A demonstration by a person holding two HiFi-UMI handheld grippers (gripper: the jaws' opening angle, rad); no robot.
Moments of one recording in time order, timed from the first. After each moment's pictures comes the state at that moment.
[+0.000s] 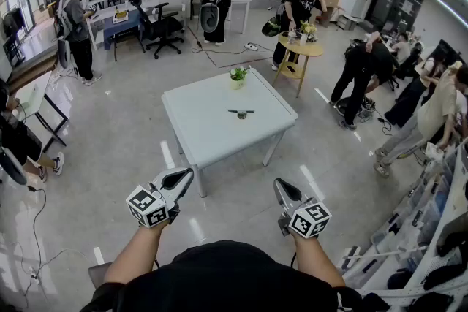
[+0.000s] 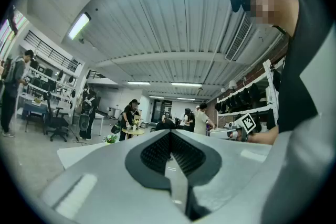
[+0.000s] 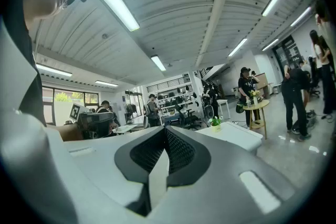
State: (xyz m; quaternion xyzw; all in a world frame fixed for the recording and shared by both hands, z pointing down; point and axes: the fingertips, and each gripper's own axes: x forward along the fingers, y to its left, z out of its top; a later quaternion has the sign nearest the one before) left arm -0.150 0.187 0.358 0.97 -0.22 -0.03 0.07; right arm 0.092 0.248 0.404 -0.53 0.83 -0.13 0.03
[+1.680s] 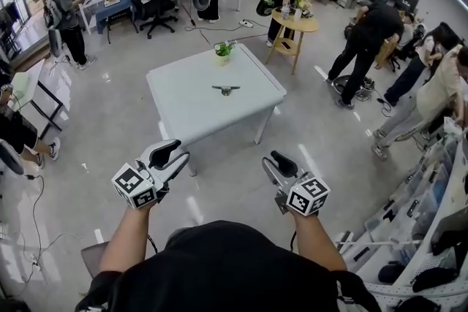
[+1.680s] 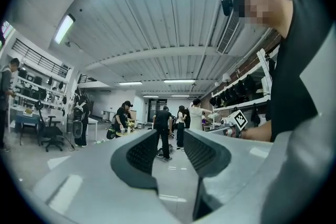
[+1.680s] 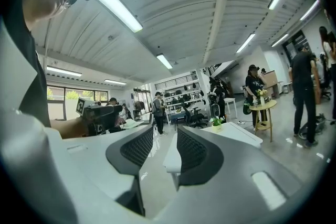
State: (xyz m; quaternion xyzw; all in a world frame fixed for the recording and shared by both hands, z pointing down) left arm -0.056 0.205 0.338 0.98 -0.21 -0.02 0.03; right arm 0.170 0.248 0.398 -0.49 0.86 -0.13 0.01
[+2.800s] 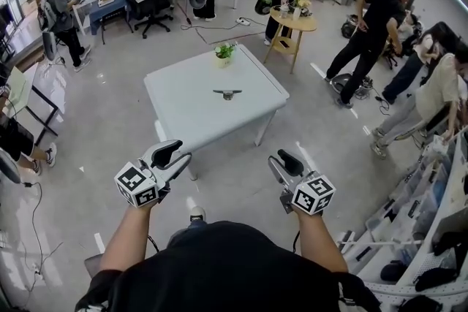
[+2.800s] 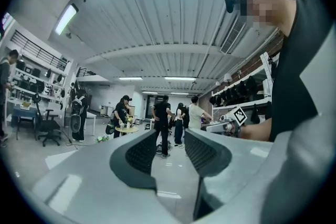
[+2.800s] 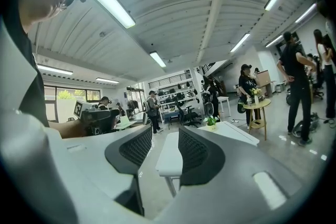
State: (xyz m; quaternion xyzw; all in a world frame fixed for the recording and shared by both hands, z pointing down) left arm -0.068 0.151 0.359 0.98 -0.19 0.00 0.05; right arm 0.174 0.205 0.402 -0.52 0.84 -0.14 0.00
